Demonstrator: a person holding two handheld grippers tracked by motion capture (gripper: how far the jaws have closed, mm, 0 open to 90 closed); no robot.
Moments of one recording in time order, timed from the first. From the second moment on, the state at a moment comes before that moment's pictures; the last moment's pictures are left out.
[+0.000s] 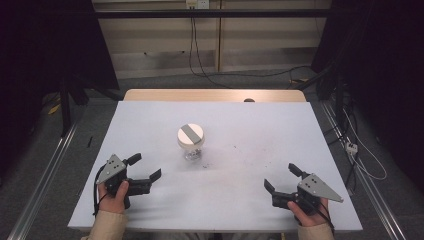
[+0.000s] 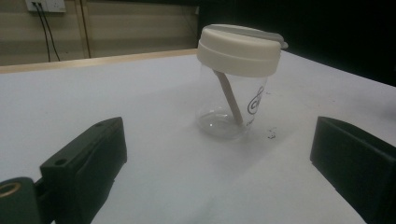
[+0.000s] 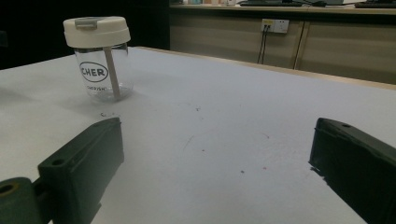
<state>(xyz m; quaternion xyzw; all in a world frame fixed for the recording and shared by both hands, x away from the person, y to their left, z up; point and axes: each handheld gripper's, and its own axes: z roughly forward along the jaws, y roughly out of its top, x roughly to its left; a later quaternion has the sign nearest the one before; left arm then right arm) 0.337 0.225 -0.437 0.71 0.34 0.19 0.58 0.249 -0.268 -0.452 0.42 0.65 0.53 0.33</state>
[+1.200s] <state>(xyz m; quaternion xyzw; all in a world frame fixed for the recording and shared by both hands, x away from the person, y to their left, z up) 0.373 0.169 -0.431 0.72 0.35 0.18 0.57 0.251 -0.267 -0.451 0.42 0.65 0.54 0.34</state>
